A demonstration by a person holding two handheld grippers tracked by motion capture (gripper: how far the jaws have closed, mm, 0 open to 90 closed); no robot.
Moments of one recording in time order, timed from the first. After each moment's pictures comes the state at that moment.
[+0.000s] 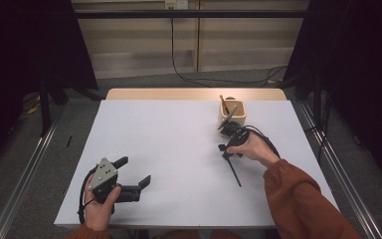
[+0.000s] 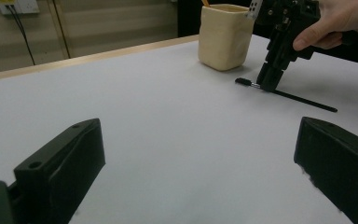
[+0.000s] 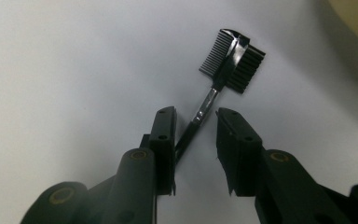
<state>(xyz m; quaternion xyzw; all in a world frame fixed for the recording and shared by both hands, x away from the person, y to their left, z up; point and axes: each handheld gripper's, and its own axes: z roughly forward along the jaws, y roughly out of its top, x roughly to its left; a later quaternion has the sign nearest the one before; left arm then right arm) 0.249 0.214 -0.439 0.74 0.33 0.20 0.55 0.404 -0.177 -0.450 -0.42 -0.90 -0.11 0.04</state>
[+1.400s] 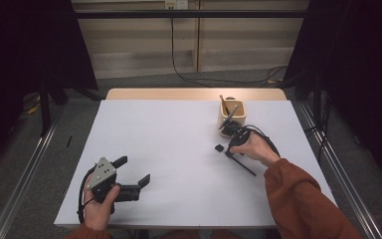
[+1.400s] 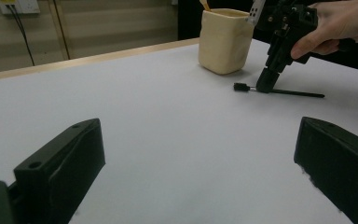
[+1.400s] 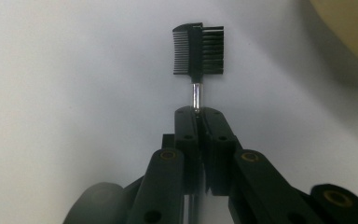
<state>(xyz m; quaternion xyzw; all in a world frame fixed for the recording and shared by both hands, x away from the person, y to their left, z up) 0.250 0.215 -0.438 0.74 0.33 0.20 0.55 0.406 -0.180 -0.451 -0.42 -0.90 -0.11 0.02</state>
